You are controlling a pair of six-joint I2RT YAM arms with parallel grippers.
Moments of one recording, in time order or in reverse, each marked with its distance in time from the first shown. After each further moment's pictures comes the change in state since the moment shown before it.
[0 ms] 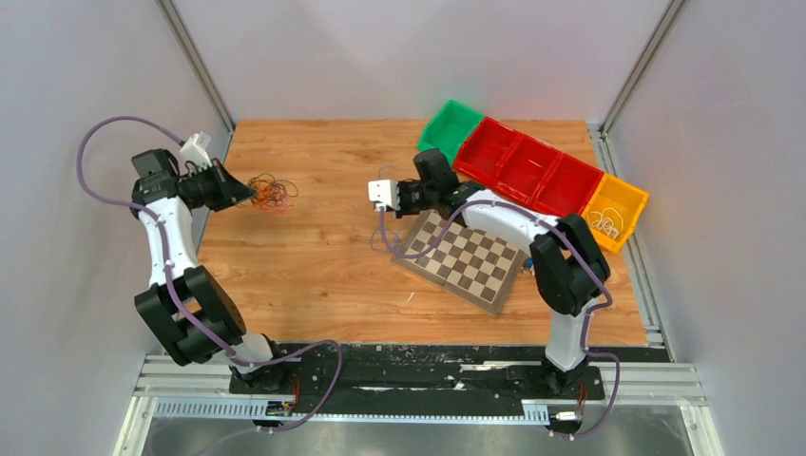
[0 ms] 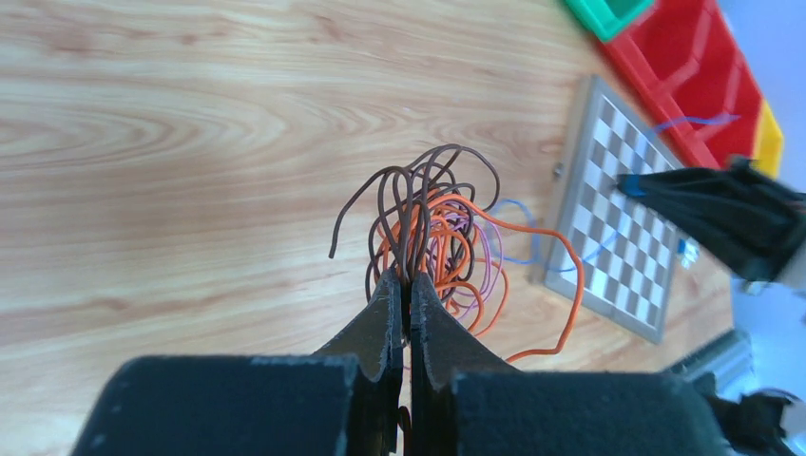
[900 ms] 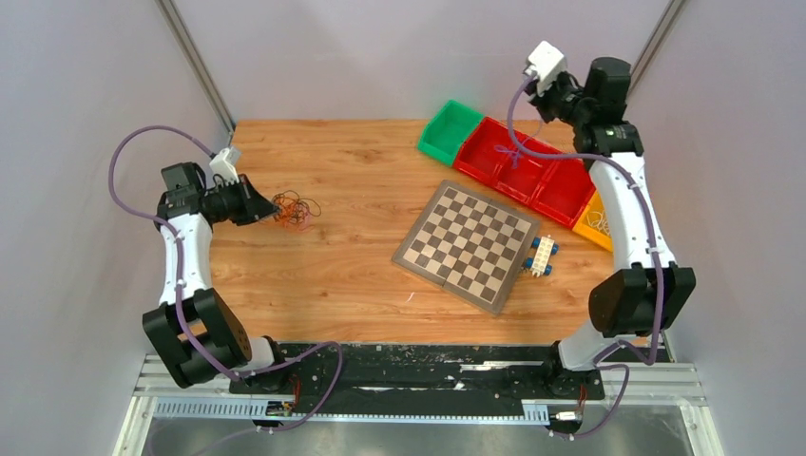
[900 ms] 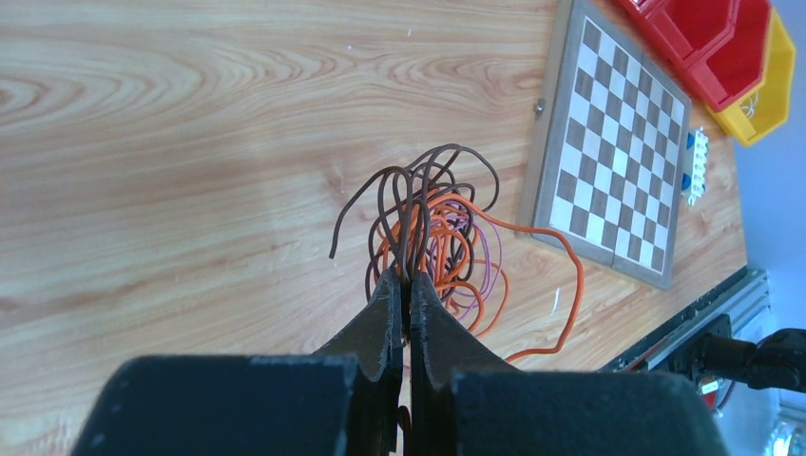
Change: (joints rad) left arm -0.058 -0.127 -0.168 0.018 -0.018 0.050; right arm -0.608 -0.317 0.338 -0.200 0.007 0.326
